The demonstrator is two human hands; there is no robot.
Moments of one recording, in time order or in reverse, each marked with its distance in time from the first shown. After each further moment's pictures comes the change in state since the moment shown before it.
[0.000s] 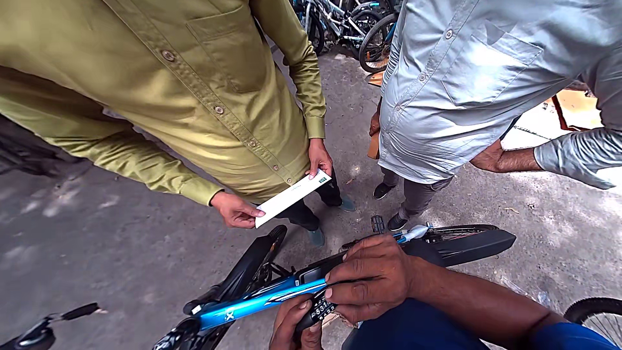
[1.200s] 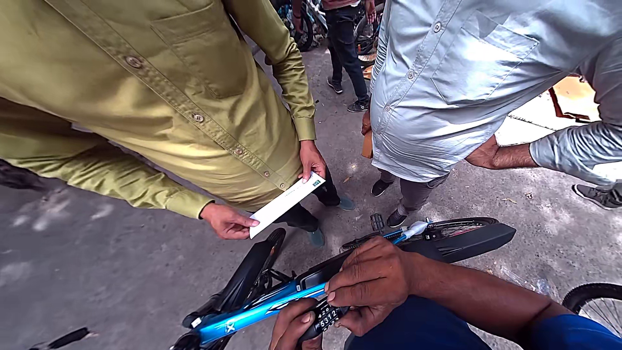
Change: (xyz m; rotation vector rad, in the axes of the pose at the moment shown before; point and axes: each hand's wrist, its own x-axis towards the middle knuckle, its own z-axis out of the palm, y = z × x) left_hand 0.018 -0.013 -0.002 0.043 -0.101 0.106; right_hand 0.000 0.017 -0.002 0.112 0.003 -0.004
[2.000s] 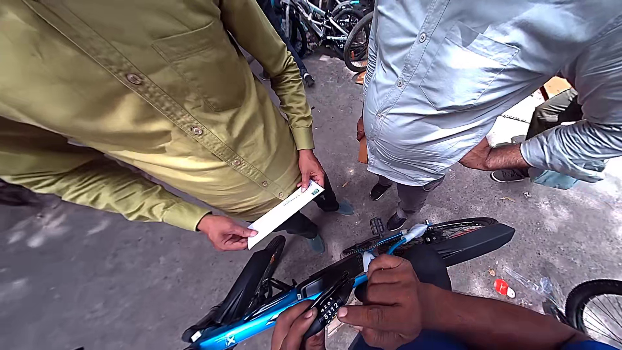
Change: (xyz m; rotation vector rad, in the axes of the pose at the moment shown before) left_hand 0.009 0.002 0.007 0.104 0.023 -0.002; right_hand -0.032 -0.037 -0.001 -0.283 0.046 0.149
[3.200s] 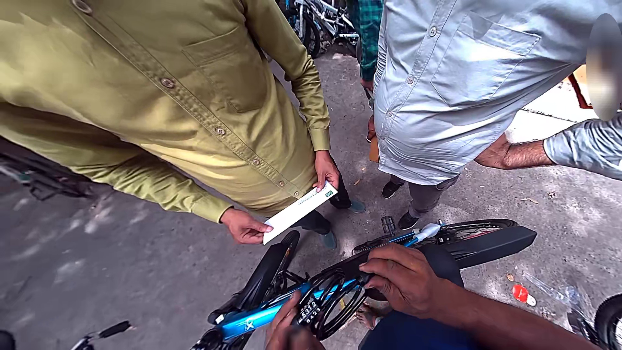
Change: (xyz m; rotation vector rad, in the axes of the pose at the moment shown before) left_hand -0.002 0.003 -0.011 -0.042 0.196 -0.073; right_hand -0.002 0.012 -0.003 0.057 0.014 0.295
